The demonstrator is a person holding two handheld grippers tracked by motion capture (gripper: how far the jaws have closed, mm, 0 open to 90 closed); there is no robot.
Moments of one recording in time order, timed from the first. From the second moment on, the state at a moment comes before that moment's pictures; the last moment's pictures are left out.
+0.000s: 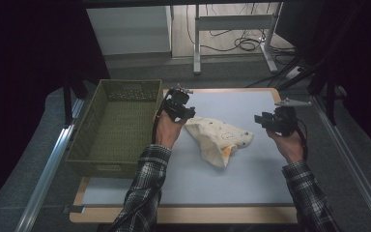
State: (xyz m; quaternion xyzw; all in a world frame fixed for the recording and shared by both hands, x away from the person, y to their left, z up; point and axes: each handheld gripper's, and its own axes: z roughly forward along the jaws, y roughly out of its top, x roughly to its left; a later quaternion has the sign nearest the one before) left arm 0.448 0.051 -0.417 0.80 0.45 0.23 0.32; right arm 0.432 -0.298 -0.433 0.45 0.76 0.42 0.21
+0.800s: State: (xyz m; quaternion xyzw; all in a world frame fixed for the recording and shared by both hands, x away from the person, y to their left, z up) left arm 0.395 0.033 -0.469 0.80 0.43 0.13 0.39; right arm 0.397 -0.269 -0.515 0.40 0.81 0.41 0.11
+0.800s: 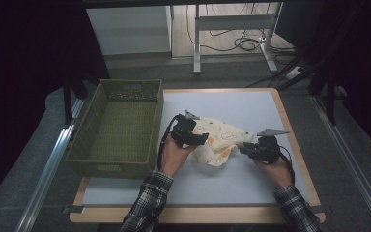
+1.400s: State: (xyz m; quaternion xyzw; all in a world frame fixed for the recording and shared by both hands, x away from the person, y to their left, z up) left arm 0.383 0.045 -0.513 0.80 0.46 0.12 0.37; right arm 0.396 -0.231 -0.528 0.36 0.84 0.37 0.16
